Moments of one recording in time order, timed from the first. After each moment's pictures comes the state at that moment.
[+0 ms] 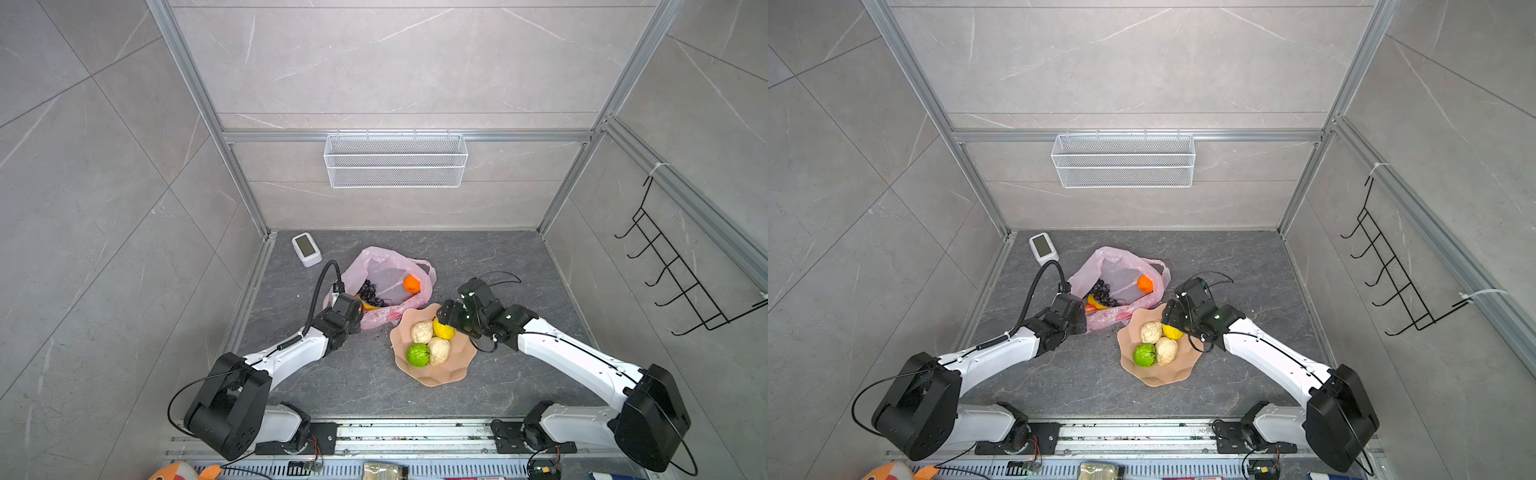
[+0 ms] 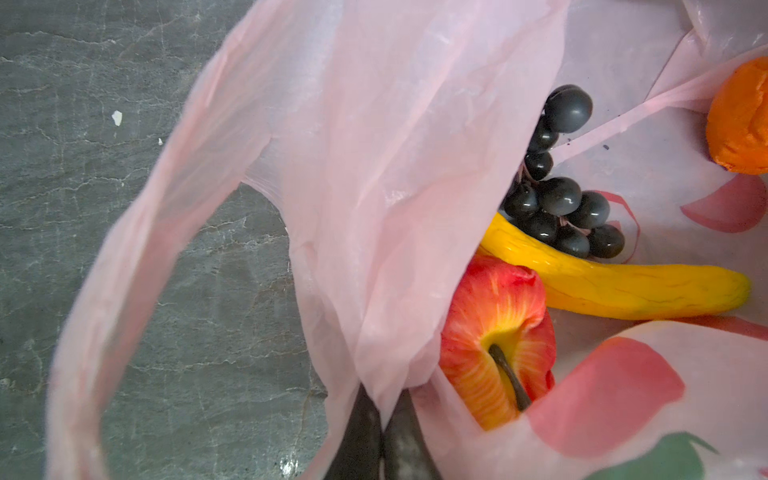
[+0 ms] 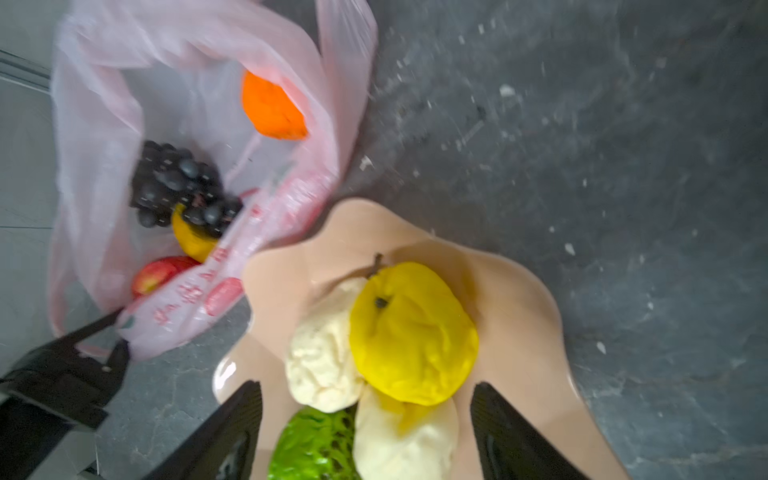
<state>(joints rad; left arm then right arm) -0.53 1.35 0.66 -0.23 -0.35 -0.47 0.65 1.30 0.98 -0.56 0.09 0.85</state>
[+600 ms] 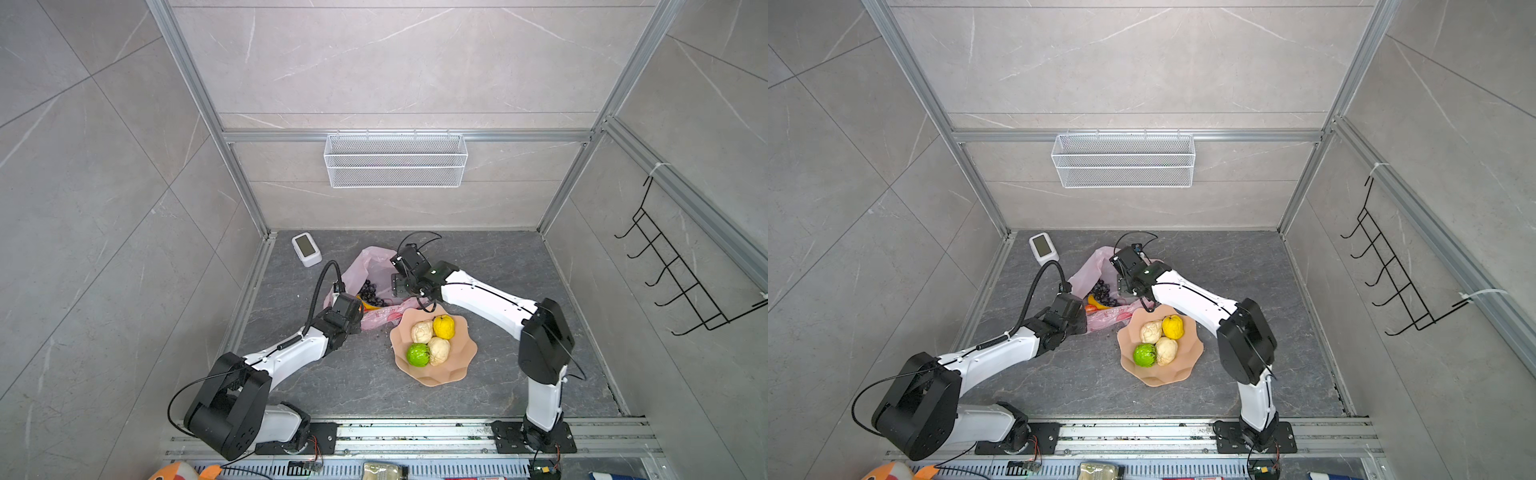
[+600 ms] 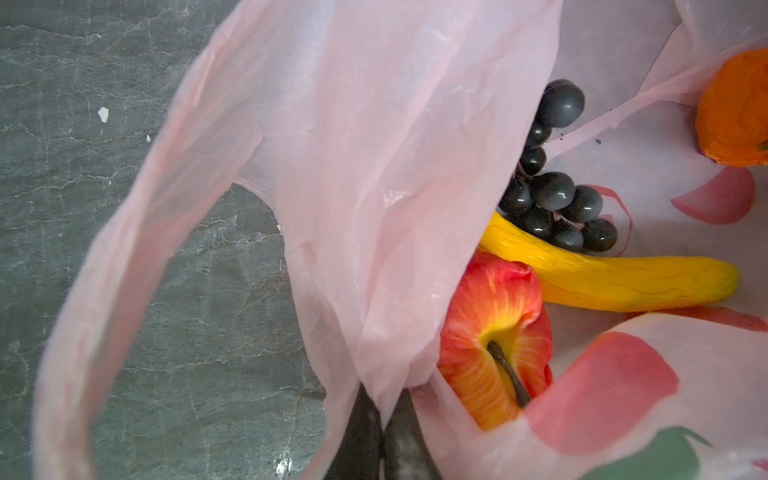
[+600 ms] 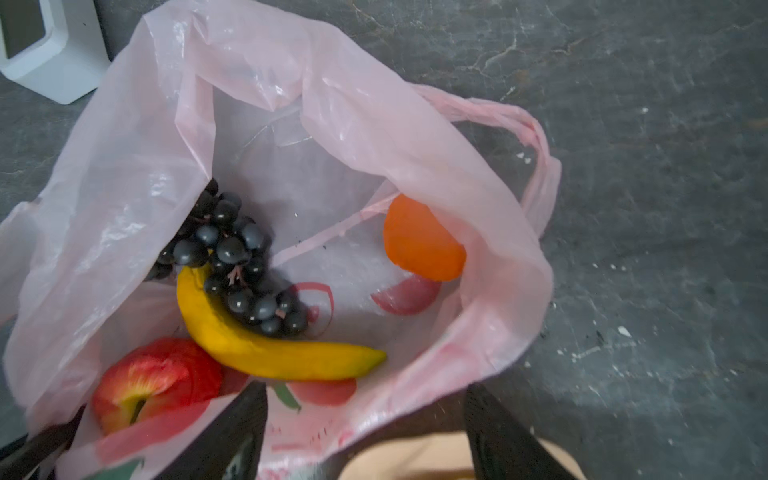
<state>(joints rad) -0.53 1.35 0.66 -0.23 -0.33 -0.47 0.78 2.01 1.73 -0.72 0.31 0.55</state>
